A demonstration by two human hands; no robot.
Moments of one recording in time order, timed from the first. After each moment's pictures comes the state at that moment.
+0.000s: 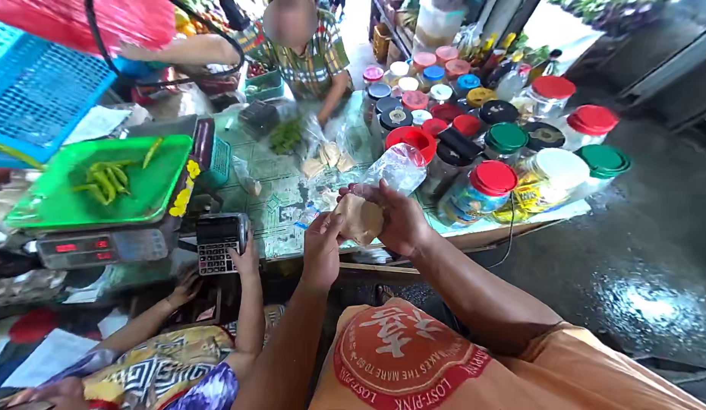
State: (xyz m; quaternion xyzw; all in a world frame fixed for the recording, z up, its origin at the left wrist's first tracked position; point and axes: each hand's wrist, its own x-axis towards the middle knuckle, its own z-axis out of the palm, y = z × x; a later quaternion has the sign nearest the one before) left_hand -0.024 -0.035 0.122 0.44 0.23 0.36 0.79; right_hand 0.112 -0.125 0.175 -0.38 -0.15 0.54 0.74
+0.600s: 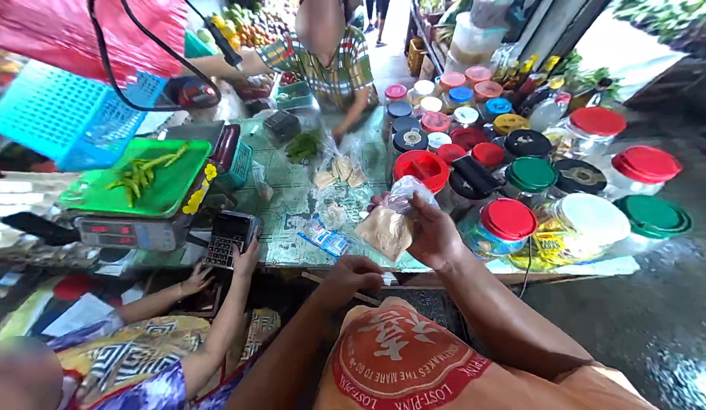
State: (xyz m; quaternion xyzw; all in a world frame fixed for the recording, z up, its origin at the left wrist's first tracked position) left_hand 0.012 -0.066 0.094 0.60 0.17 0.14 0.77; right_hand 0.211 -0.153 0.172 -0.33 -0.14 0.58 0.74
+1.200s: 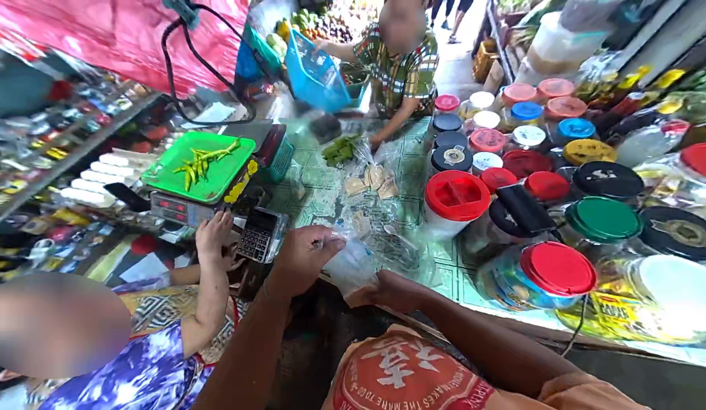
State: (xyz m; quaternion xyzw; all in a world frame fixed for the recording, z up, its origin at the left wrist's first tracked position) left_hand -0.014 -0.016 0.206 0.83 0.26 0.30 0.40; right_hand 0.195 -0.124 0.066 -0.50 -0.61 0.57 0.21
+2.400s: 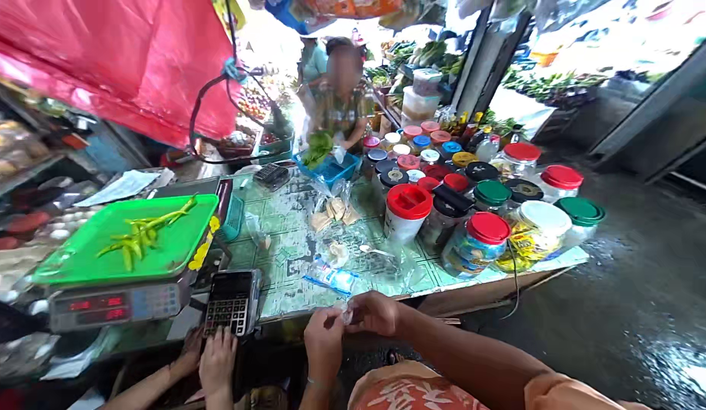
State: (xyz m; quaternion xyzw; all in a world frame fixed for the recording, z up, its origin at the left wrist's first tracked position) left_hand -0.099 -0.044 0.036 0.71 0.36 0.34 0.50; right_hand 0.070 -0.110 0.049 -0.51 -0.15 0.68 0.50
